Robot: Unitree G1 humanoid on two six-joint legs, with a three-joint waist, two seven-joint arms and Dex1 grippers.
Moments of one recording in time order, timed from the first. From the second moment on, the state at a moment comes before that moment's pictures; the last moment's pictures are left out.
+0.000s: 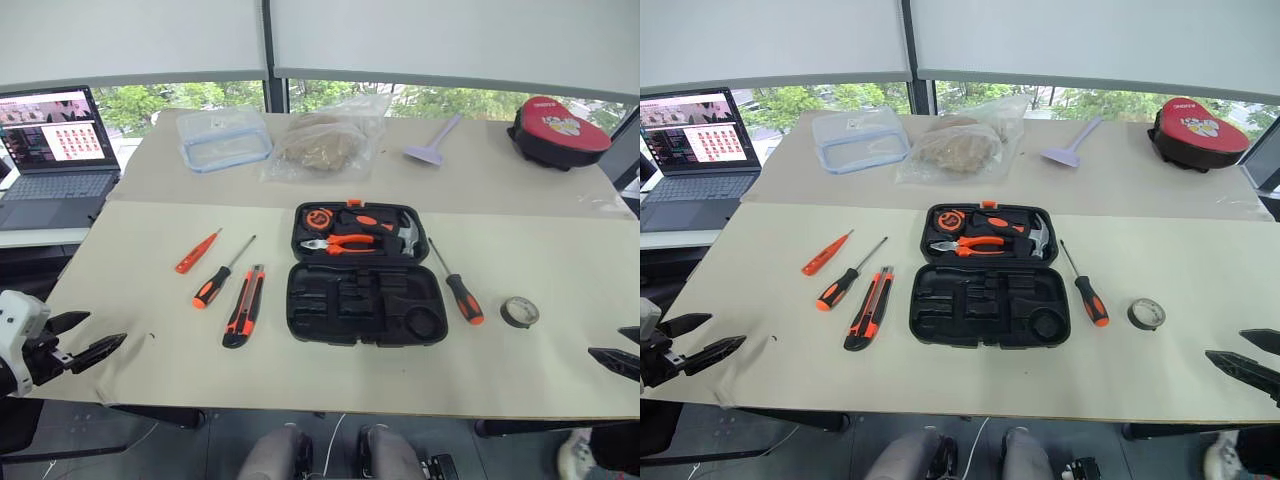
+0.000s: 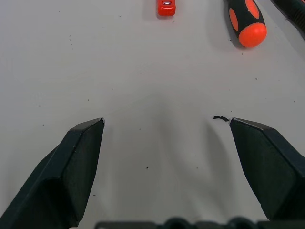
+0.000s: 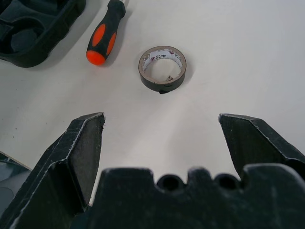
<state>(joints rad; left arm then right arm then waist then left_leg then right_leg) 0.29 0.92 0.63 0.01 -0.47 0.39 -1.01 0.37 -1.04 -0.79 0.12 0.52 0.49 1.26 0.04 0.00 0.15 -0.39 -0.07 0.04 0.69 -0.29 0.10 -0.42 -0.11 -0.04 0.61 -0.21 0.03</state>
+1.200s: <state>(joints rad) -0.21 0.83 0.08 -0.17 -0.40 0.84 -0.66 -0.21 -0.93 -0.23 -0.50 0.75 0.65 1.02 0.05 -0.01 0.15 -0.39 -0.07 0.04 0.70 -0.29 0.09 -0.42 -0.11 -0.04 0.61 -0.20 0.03</state>
